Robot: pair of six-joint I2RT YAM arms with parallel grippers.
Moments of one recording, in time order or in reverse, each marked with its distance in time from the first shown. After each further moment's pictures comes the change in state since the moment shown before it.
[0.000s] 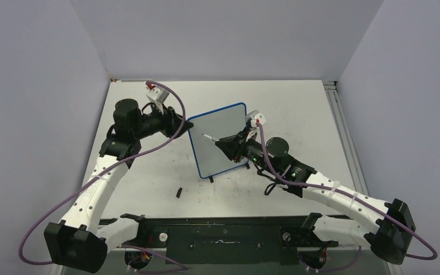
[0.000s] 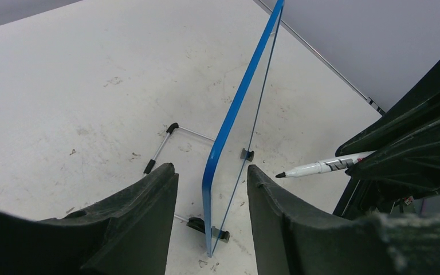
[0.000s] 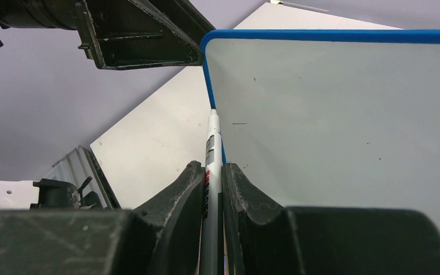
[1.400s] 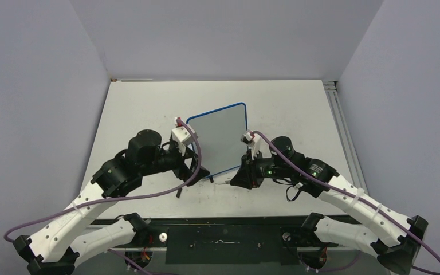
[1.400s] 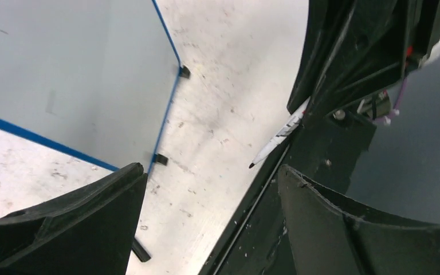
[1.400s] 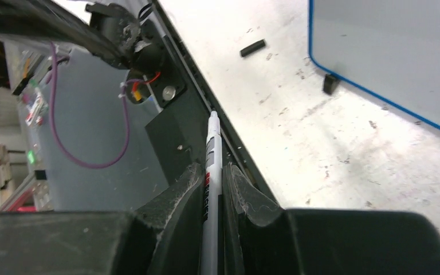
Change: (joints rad) left arm -0.579 -0.237 0.001 -0.439 -0.387 0.080; right arm -0.031 -0.109 0.149 -0.765 -0.418 0.012
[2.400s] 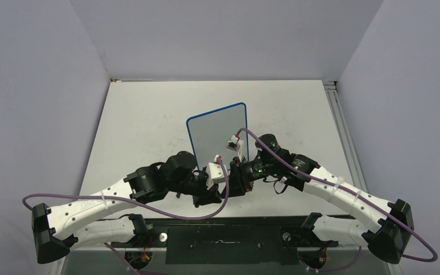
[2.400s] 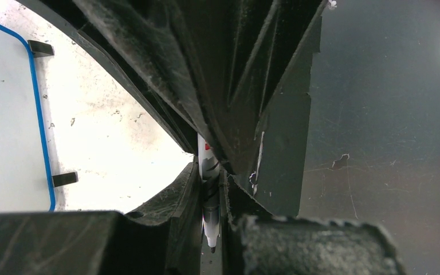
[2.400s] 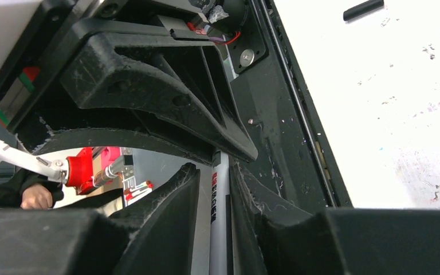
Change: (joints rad) left arm -0.275 0.121 -0.134 0.098 0.104 0.114; right arm -0.001 0.140 -0.030 0.130 -0.346 0.106
